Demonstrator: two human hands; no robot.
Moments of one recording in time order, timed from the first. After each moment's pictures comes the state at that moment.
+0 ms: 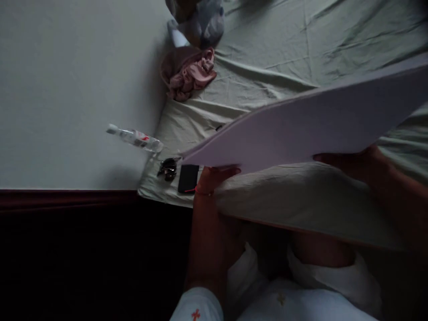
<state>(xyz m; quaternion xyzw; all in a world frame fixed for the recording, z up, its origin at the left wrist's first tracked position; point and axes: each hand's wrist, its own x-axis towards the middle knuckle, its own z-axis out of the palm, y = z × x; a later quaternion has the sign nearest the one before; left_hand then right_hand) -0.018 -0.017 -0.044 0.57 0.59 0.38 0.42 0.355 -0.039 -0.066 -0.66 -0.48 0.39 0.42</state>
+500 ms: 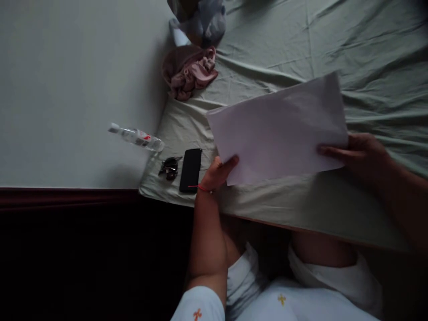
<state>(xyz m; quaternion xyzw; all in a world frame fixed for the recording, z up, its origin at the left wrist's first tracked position) -0.014 -0.011 -0.052 0.58 0.55 0.35 0.48 0.361 -0.032 -0.059 -0.61 -0.43 0.53 0.41</state>
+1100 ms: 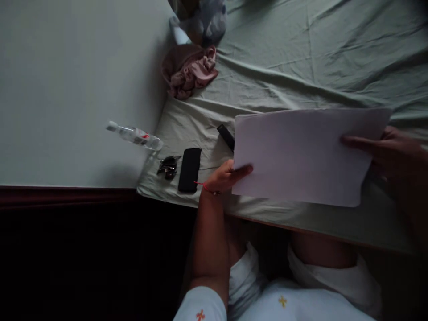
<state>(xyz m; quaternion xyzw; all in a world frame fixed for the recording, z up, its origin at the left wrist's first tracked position) 0.004 -0.020 -0.036 0.56 0.57 0.32 0.51 0.373 -0.032 -0.015 -0.66 -0.27 0.54 0.45</state>
